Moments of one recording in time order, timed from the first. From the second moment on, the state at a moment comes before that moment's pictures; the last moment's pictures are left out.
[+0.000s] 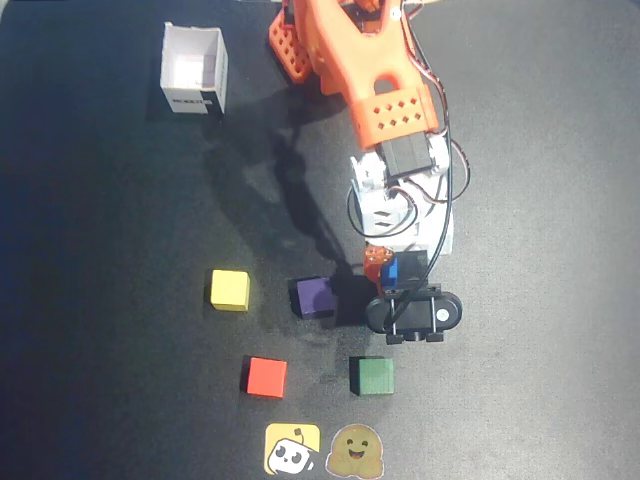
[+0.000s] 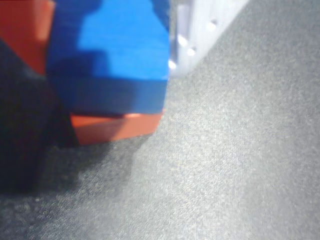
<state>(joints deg) -20.9 96.3 116.0 54.9 105.8</state>
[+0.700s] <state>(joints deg) -20.9 98.0 116.0 54.1 107.3</state>
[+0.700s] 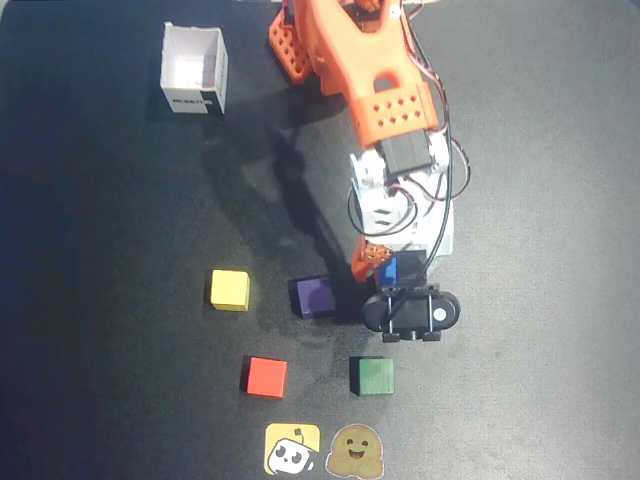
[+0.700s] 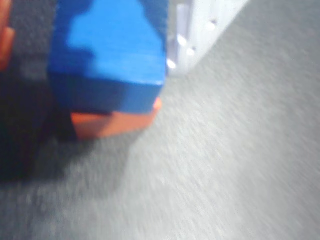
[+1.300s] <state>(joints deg) -14.7 114.4 124.1 50.1 97.4</state>
